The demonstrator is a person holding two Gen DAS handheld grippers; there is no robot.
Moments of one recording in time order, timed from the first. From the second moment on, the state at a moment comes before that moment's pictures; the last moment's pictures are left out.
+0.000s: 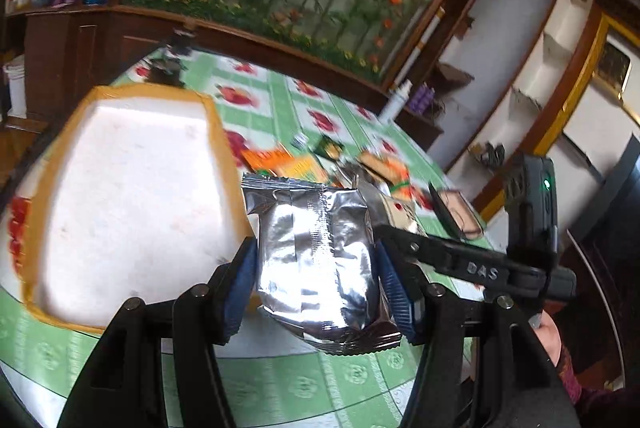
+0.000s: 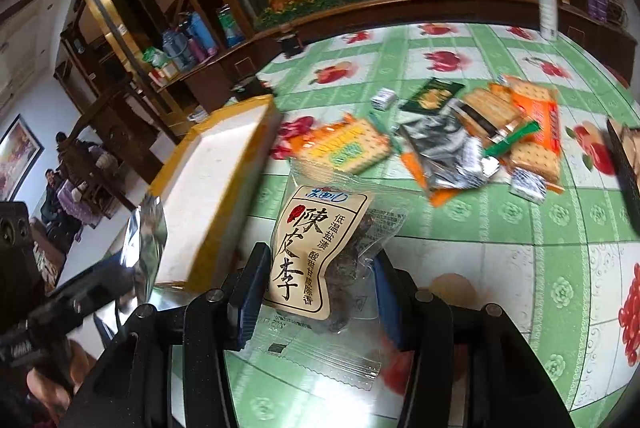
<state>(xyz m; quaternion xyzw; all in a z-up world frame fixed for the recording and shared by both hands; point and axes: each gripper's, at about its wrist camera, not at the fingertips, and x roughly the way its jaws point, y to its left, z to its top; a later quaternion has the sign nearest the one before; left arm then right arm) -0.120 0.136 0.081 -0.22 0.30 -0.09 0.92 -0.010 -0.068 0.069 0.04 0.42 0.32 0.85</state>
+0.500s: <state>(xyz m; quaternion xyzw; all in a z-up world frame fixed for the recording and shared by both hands) -0.125 0.223 0.085 -0.25 0.28 -0.02 0.92 -0.017 0.015 0.089 0.00 0.42 0.39 0.82</state>
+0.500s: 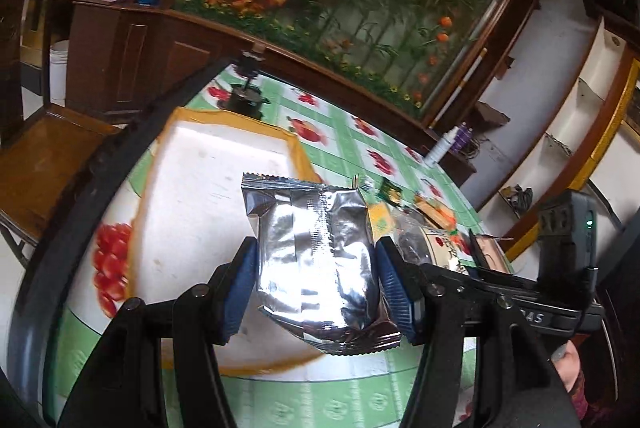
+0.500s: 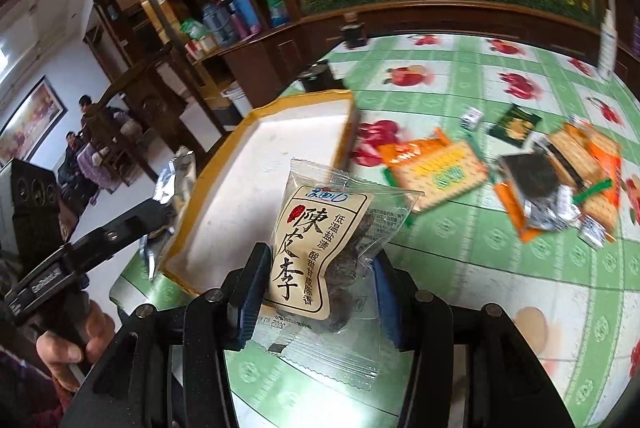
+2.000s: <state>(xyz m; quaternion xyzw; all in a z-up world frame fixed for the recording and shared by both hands) -0.028 0.294 0.042 -0.25 0.37 0.06 0.89 0.106 0.190 0.059 -0.01 0.49 0.37 0.79</state>
